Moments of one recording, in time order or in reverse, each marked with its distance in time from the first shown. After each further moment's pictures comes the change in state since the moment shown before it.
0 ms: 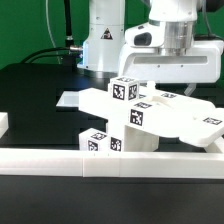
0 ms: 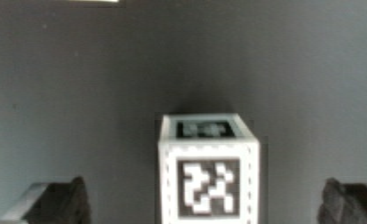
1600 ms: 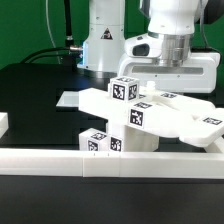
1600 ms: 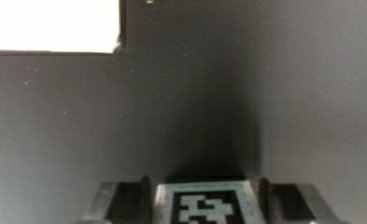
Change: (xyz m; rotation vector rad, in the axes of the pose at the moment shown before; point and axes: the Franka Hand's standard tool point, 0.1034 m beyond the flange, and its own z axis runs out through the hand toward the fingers) arm -0.012 0.003 0.023 -0.026 0.003 0.028
